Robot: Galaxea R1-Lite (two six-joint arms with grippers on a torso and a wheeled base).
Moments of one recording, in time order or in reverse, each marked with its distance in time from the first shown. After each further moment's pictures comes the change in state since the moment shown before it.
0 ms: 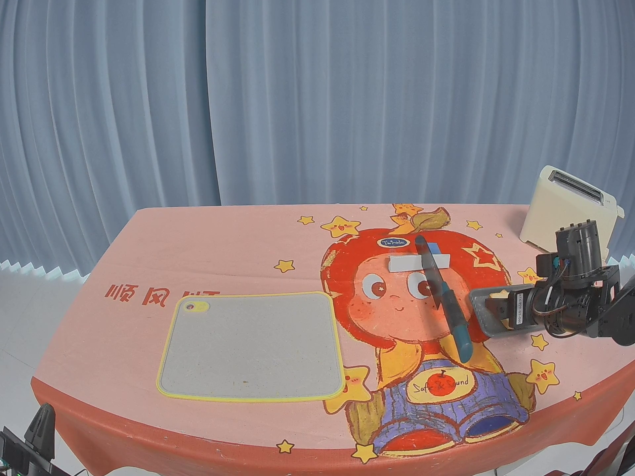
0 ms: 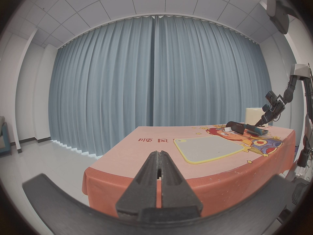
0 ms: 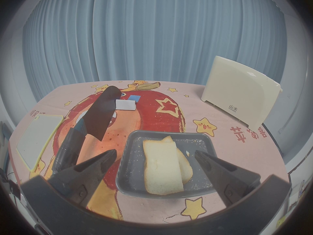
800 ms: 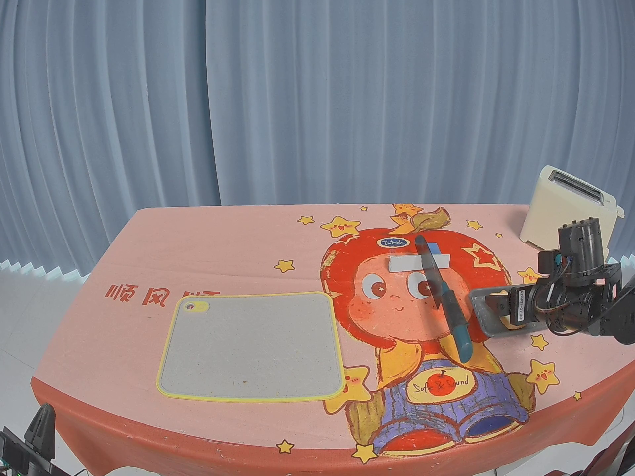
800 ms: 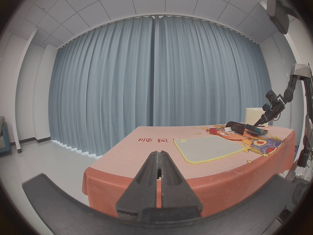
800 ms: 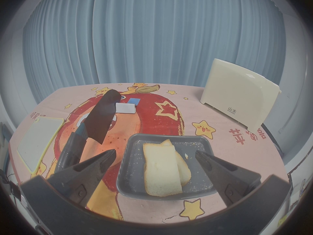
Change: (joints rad) left arm 0.000 0.000 0.000 0.000 0.000 0.000; right arm -0.004 -0.008 -0.005 -0.002 0.001 -0.002
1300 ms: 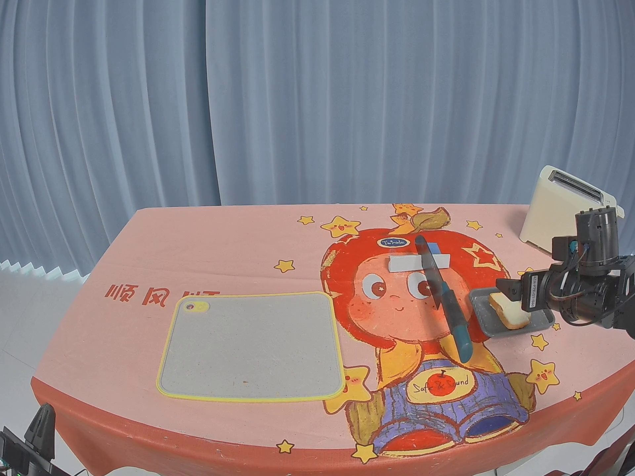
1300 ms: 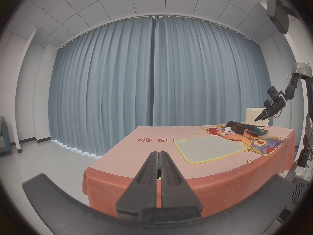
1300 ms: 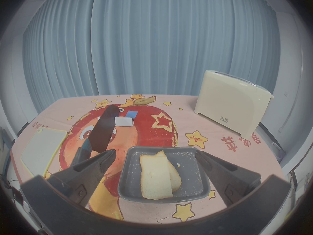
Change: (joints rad) left arm 0.000 0.000 0.000 0.000 0.000 0.000; right arm -0.023 -0.065 -0.012 -0.001 0.001 -0.001
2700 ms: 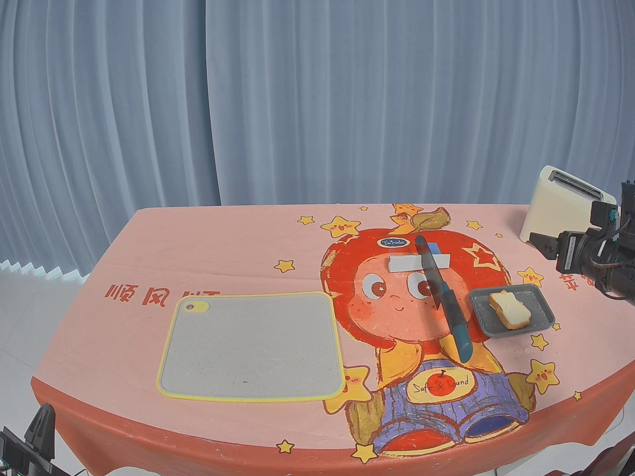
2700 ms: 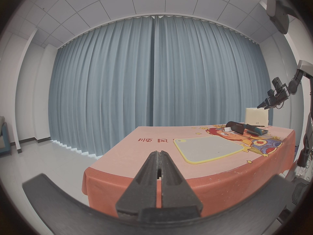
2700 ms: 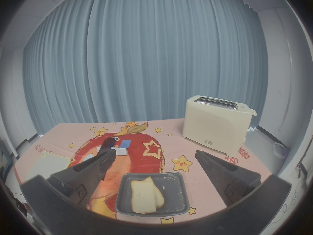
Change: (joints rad) left arm 0.000 0.000 0.000 0.000 0.000 0.000; right arm -0.121 -0.139 -0.029 -0.046 0.056 -0.022
